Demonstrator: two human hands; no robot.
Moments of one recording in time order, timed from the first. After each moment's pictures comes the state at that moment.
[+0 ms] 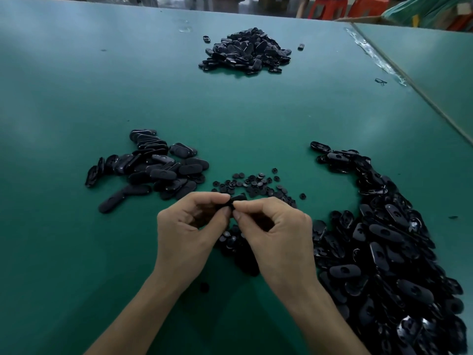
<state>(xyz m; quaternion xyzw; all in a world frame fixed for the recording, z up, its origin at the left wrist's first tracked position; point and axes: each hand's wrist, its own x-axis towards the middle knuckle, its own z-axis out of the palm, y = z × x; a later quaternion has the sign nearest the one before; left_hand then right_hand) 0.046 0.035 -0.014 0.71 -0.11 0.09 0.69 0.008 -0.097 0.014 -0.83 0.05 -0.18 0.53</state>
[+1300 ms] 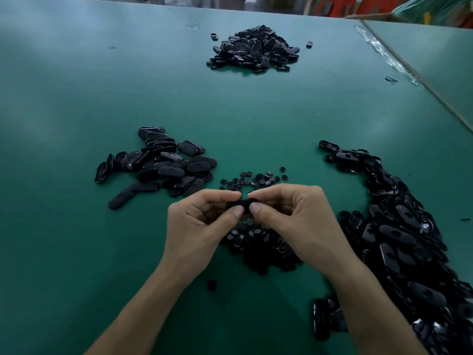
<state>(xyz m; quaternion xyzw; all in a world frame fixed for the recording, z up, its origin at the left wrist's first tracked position) 0.048 0.040 -0.012 0.65 -0.10 0.01 0.75 0.027 -0.132 0.027 -0.79 0.00 0.00 0.61</state>
